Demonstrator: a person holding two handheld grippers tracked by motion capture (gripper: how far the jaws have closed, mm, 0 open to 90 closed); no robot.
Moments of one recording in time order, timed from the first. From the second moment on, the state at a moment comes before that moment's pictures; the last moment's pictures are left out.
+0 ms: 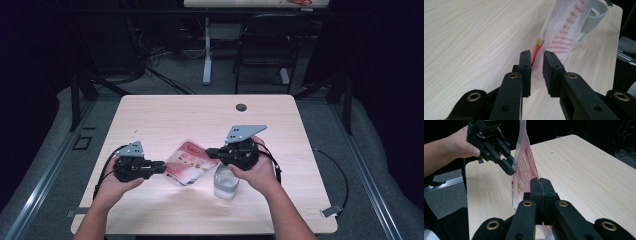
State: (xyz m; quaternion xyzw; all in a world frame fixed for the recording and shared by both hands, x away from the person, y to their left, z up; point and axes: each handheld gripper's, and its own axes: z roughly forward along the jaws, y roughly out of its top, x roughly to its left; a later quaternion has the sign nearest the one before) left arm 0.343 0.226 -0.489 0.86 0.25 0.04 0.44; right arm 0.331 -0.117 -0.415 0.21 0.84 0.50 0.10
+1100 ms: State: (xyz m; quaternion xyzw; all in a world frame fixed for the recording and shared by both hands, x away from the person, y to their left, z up) left arm 0.339 0.219 -0.492 0.86 0.24 0.04 0.45; right arm 0.333 -0.100 -0.427 0.19 0.84 0.50 0.08
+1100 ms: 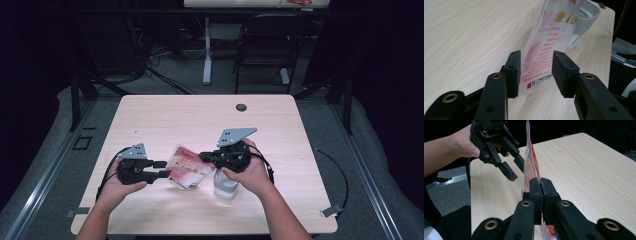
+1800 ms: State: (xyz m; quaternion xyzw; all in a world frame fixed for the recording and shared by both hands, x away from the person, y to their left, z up) left arm 0.335 0.226 -0.489 0.85 0.24 0.03 0.47; right arm 0.332 -0.081 -0.423 0.17 0.83 0.53 0.05
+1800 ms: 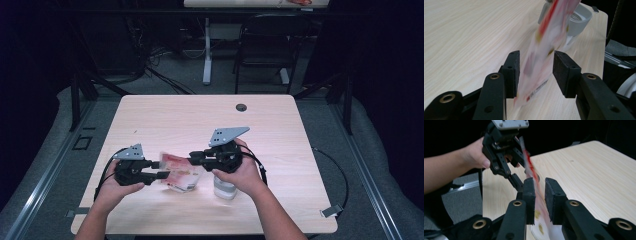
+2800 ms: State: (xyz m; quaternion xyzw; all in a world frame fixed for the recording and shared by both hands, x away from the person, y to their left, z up) left arm 0.328 0.283 -0.482 0.82 0.30 0.06 0.49; right arm 0.327 -0.134 -0.400 0.25 0.79 0.55 0.12
